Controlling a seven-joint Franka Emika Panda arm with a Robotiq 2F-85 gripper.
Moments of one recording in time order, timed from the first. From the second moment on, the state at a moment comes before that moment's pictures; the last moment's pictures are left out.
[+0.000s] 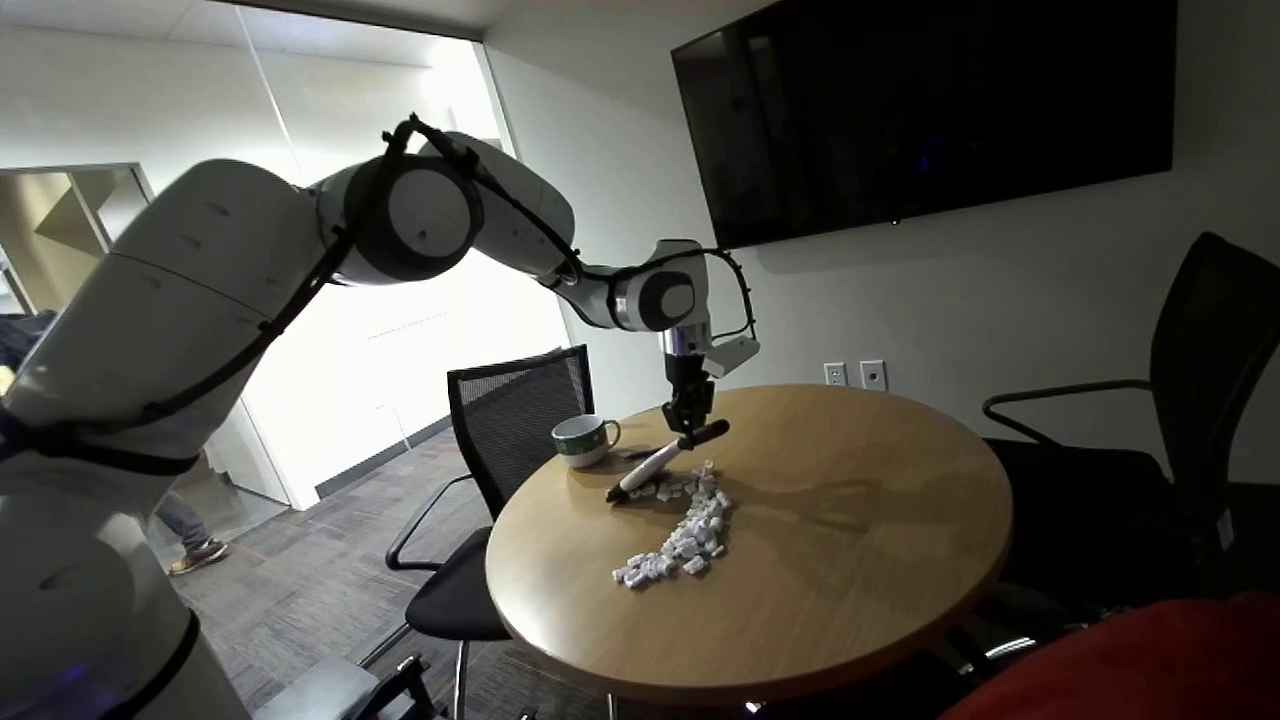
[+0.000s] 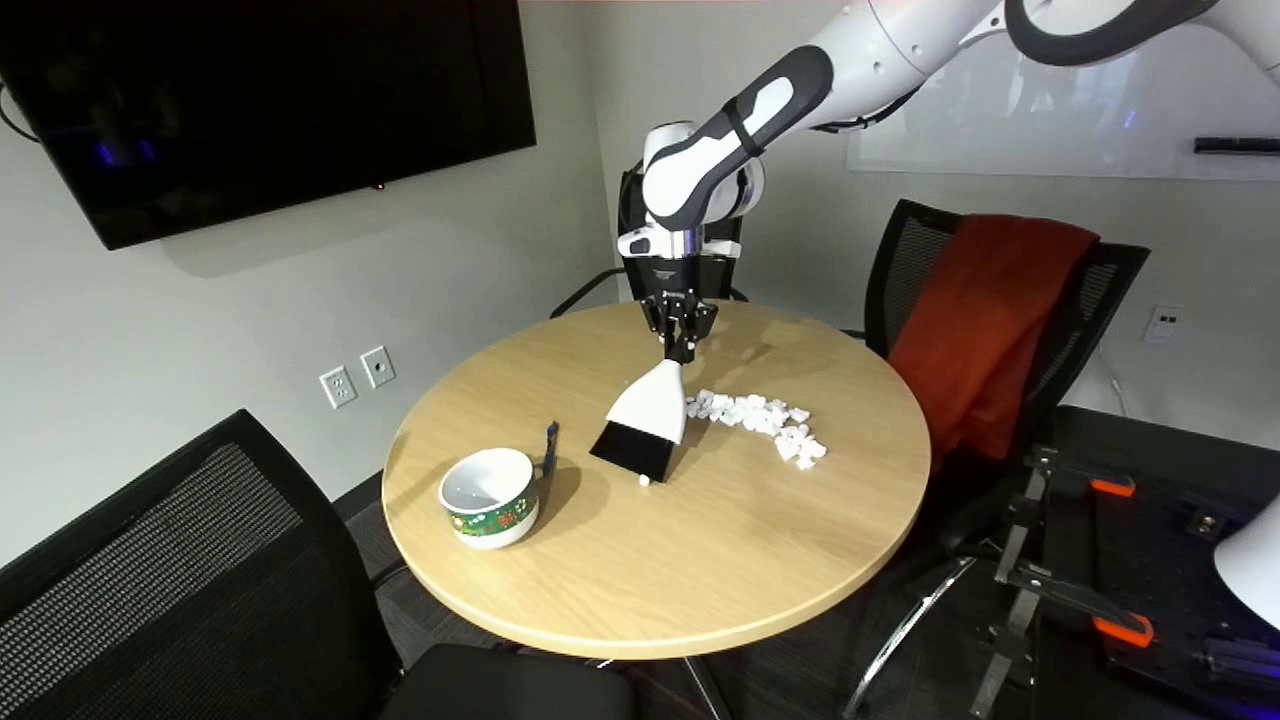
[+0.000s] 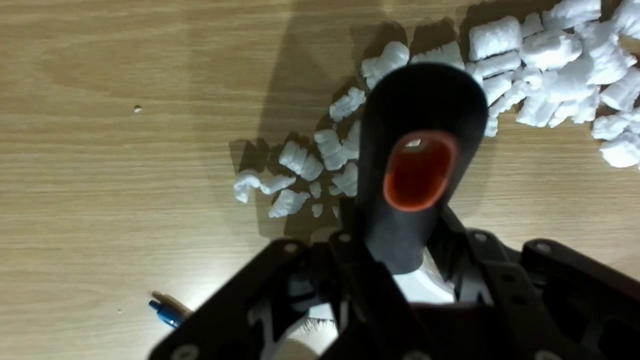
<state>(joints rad) -0.18 0.80 0.07 -1.42 0.08 2.18 -1.70</state>
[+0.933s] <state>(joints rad) -0.34 0.78 -0.02 -1.44 0.08 2.20 -1.71</state>
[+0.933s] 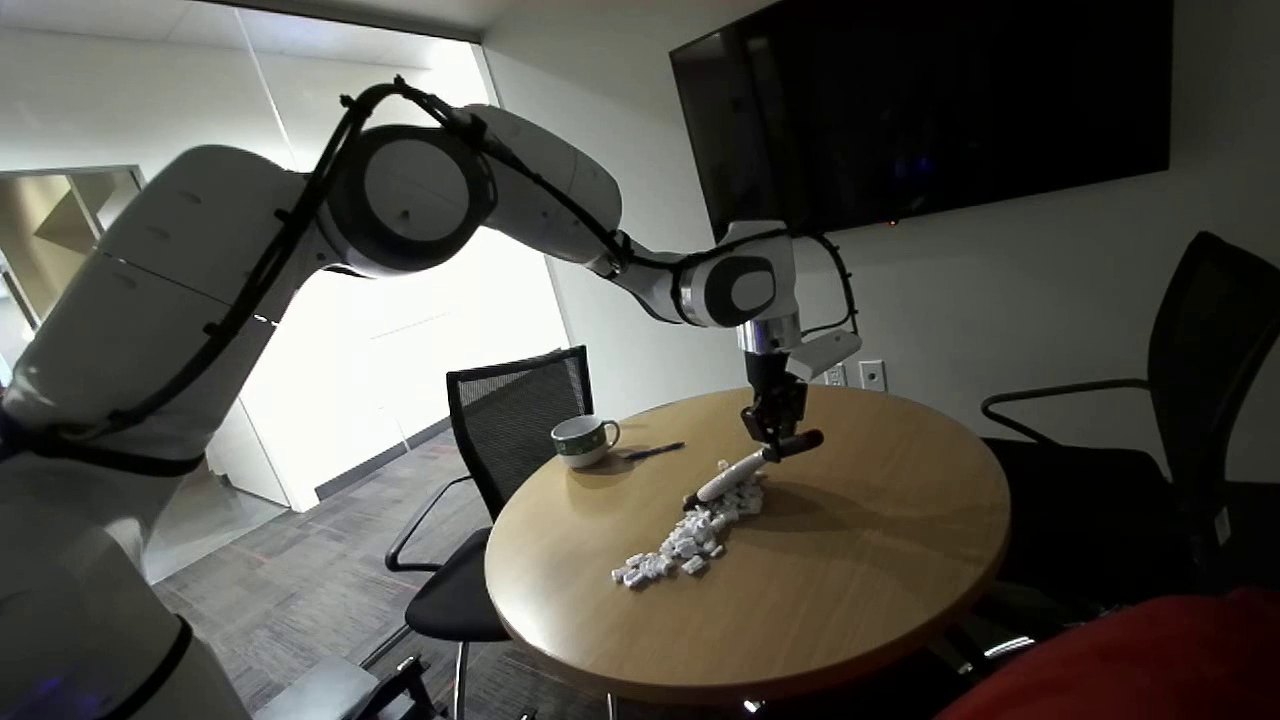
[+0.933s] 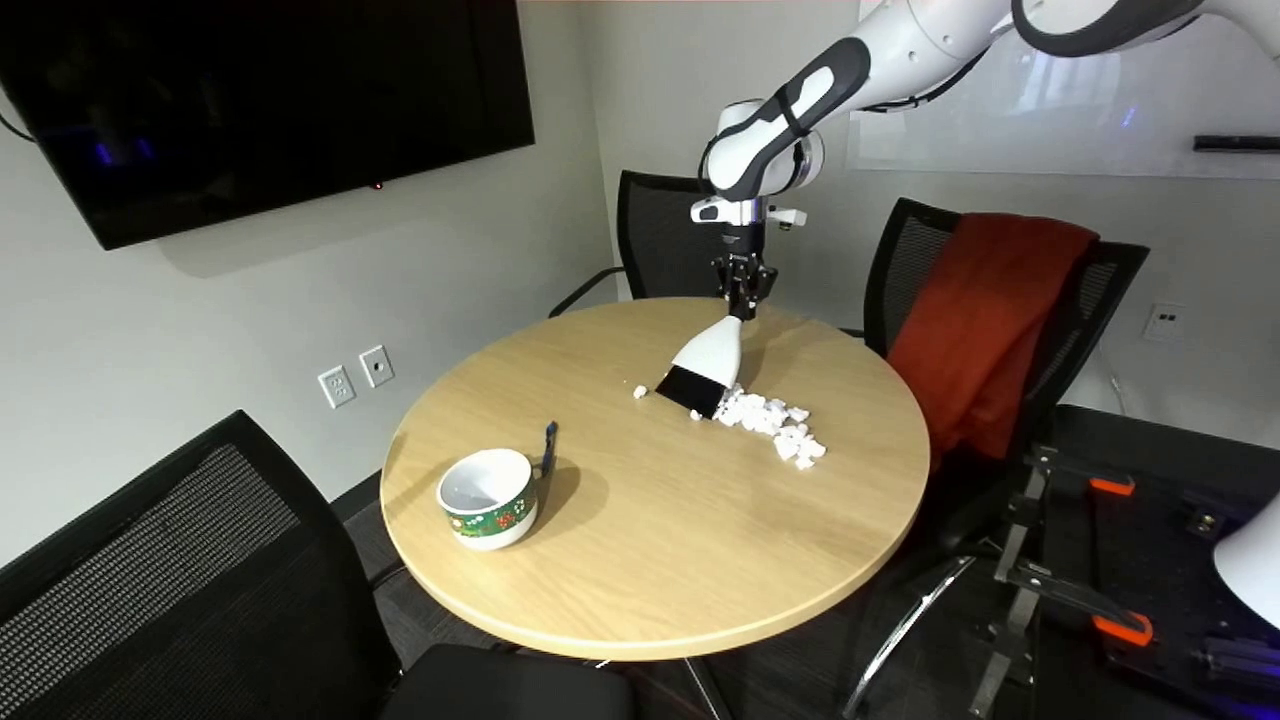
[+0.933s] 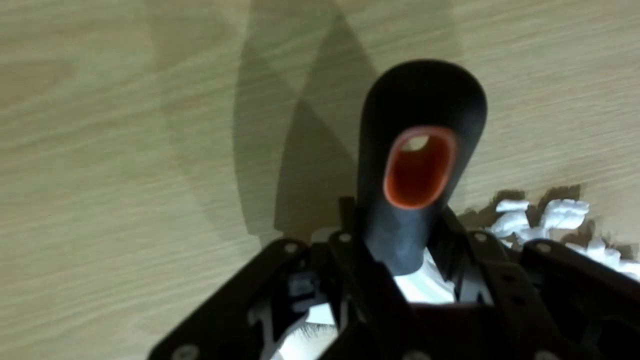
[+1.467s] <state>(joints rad) -0.40 0.67 0.00 -1.55 0.08 2.25 -1.83</state>
